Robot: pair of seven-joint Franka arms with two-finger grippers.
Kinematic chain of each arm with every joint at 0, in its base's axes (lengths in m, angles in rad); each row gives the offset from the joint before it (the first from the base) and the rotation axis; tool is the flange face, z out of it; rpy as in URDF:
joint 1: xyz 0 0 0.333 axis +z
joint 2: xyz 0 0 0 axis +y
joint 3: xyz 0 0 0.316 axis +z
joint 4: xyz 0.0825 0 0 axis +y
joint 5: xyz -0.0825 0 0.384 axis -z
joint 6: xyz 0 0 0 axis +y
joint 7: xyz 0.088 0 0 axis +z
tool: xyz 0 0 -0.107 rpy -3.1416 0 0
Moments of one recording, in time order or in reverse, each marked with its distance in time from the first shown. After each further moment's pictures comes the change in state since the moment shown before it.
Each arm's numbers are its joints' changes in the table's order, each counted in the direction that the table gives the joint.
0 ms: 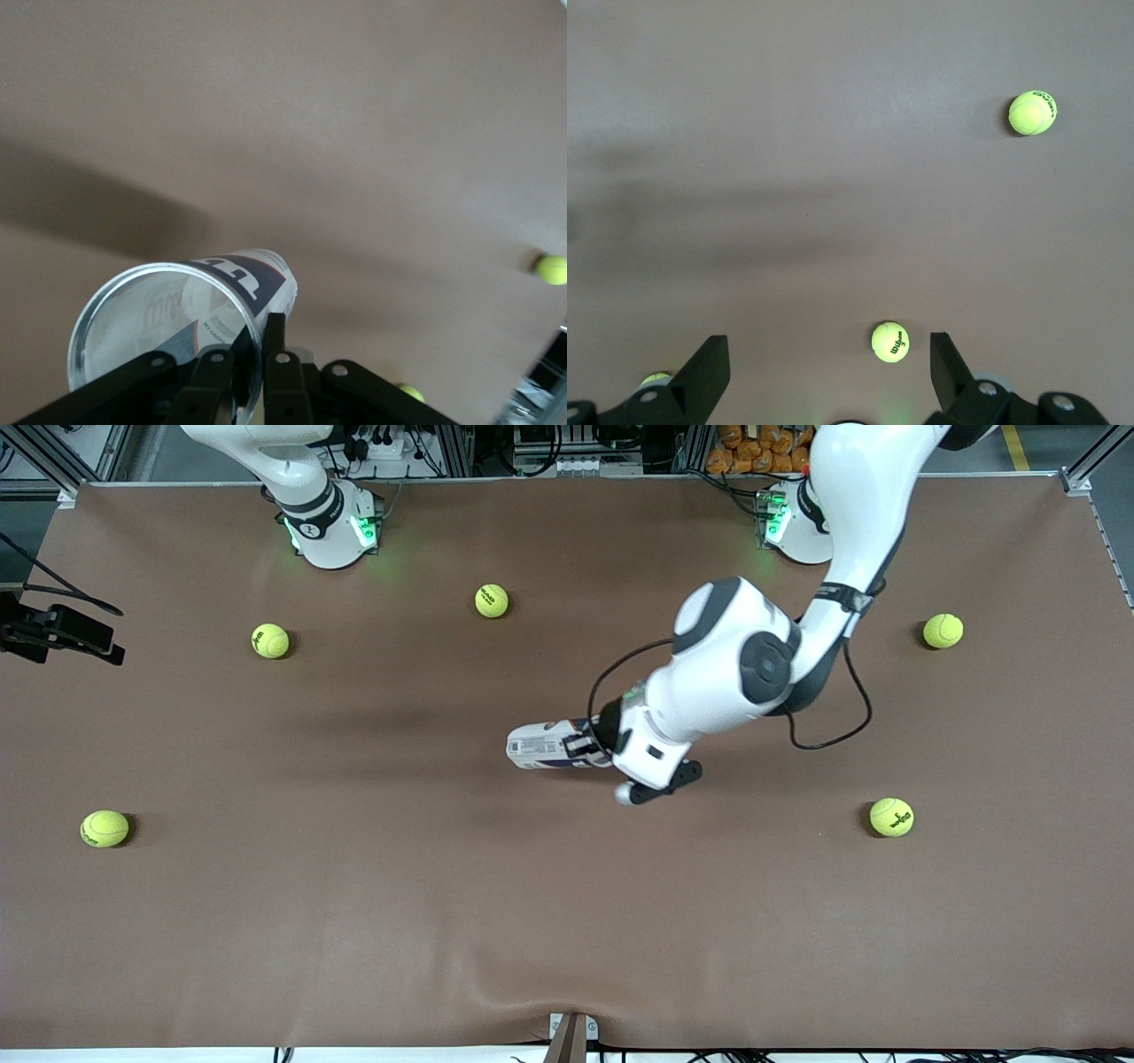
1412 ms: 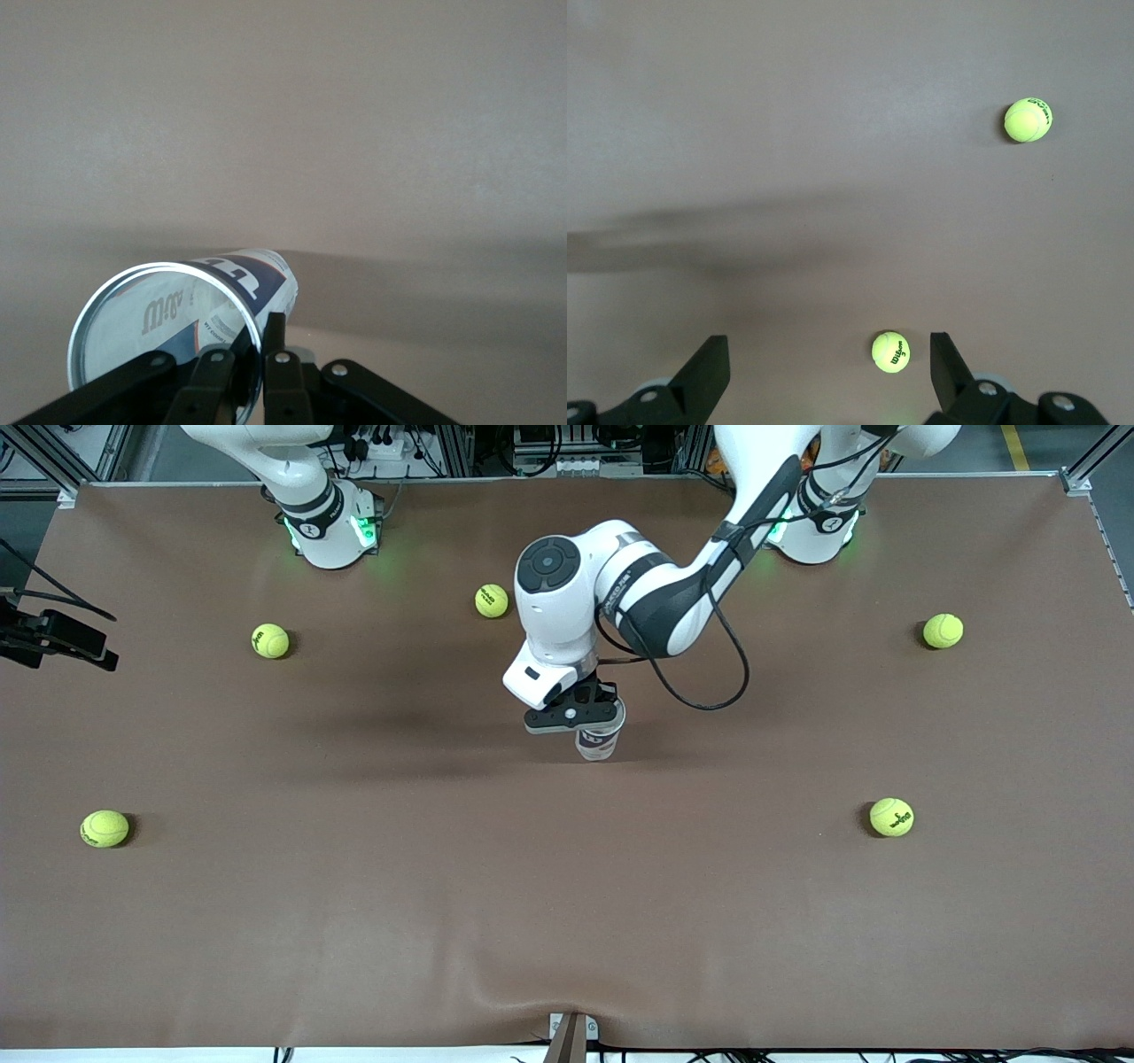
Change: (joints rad) left arm -0.363 0.036 0.201 -0.026 -0.534 0.217 0.105; right arm -0.014 0.000 -0.004 0.010 -0.007 -0.031 0.000
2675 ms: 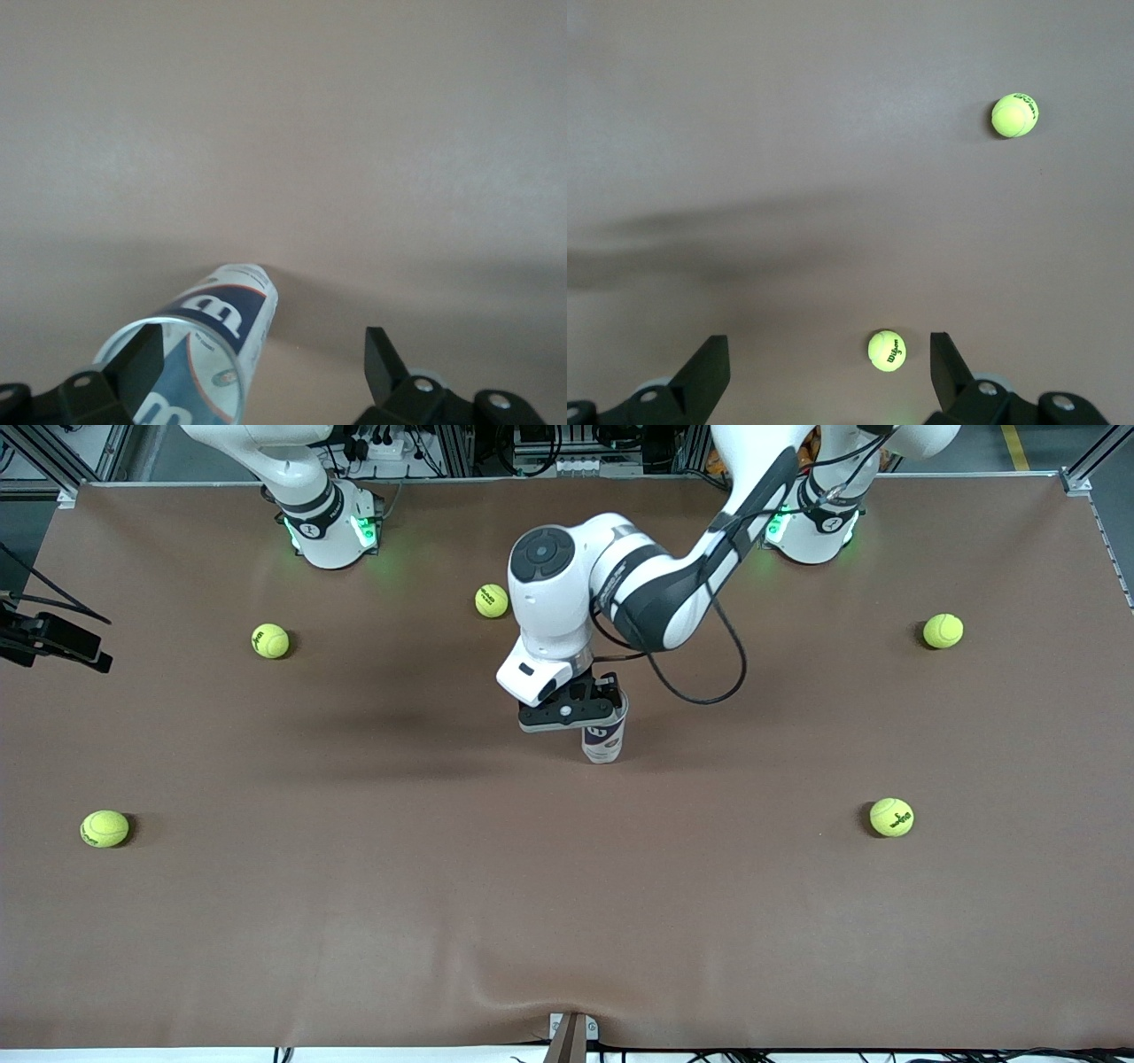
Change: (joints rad) left arm -0.002 -0.029 0.019 -0.040 -0.002 0.010 0.013; right arm 0.000 0.000 0.006 0.000 0.019 0.002 -0.029
